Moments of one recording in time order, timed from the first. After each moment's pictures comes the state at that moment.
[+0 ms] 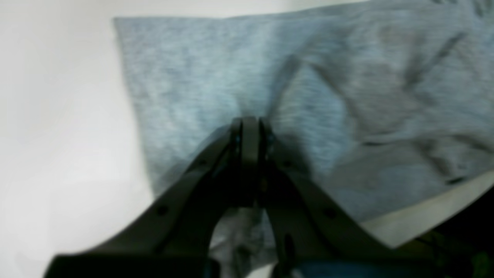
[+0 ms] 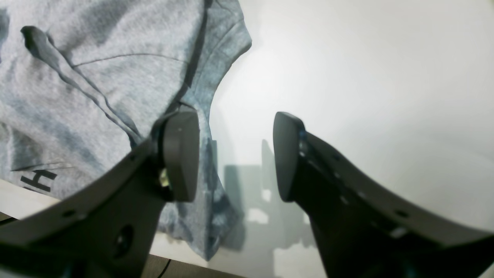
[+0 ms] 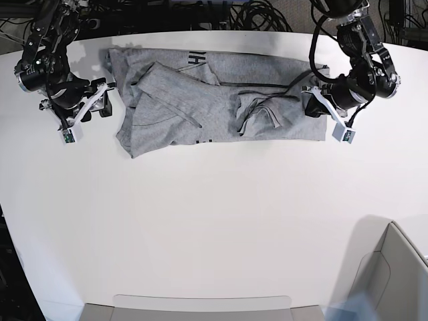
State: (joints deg) left arm 8.9 -5.6 -27.4 102.7 -38.4 -33.5 78.0; right arm -13.7 12.3 23.9 118.9 30.5 24.0 -78.1
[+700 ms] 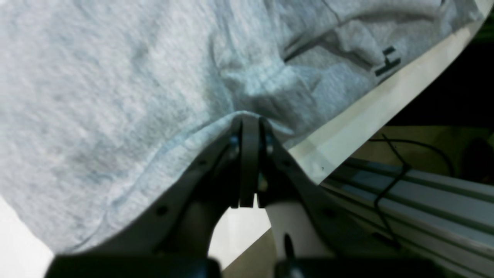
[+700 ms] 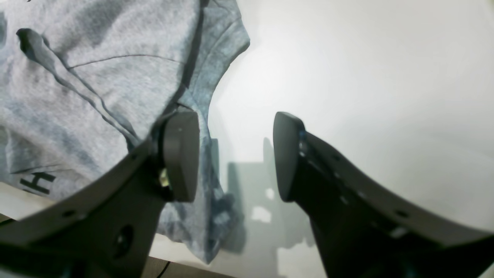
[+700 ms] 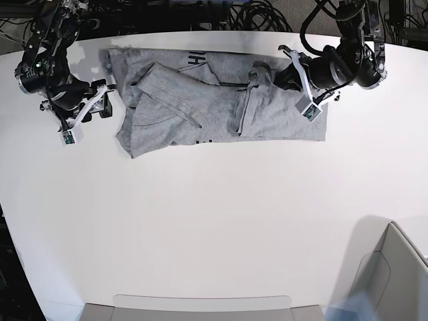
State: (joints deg) left arm 18.0 -15.0 -10.0 112.4 -46.1 -33.5 78.1; right arm -12.7 12.3 23.9 117.2 30.5 24.0 -78.1
